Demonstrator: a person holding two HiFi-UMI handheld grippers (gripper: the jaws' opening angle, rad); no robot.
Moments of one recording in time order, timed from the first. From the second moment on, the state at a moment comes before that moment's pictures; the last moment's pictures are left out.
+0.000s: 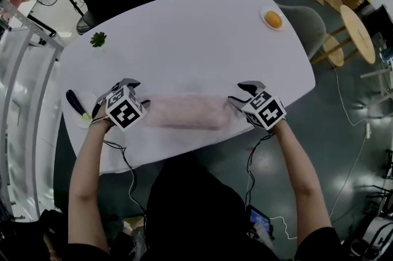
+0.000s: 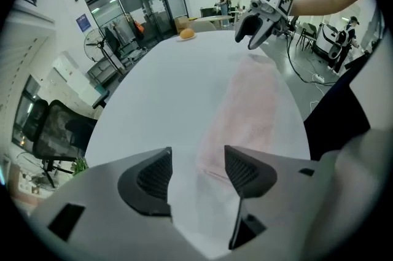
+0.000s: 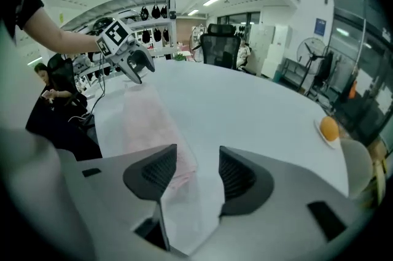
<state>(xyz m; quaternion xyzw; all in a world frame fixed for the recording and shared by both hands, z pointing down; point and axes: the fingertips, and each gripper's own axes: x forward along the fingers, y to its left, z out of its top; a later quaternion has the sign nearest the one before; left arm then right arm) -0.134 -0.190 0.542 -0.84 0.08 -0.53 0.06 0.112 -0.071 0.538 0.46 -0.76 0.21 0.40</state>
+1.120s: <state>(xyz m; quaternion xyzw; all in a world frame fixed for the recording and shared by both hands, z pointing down) -0.148 -0.110 0.584 -0.80 0.05 -0.57 0.17 0.092 -0.039 0.590 0.30 -0.71 -0.05 0.64</state>
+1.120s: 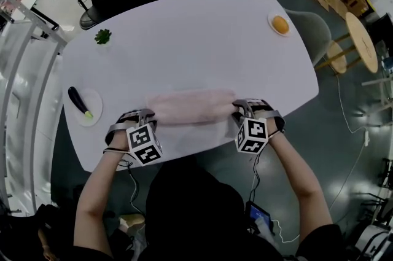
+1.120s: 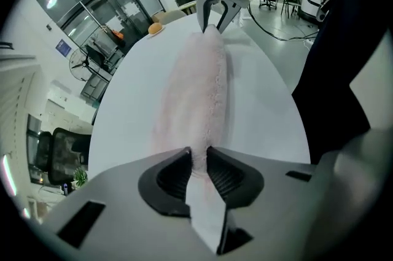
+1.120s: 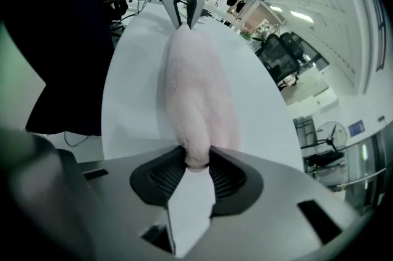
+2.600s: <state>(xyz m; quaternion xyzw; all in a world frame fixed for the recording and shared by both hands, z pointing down) -0.076 -0.147 0.561 -0.85 0.36 -0.38 -0.10 0.157 -0.110 0.540 0.34 -0.82 0.08 0.45</state>
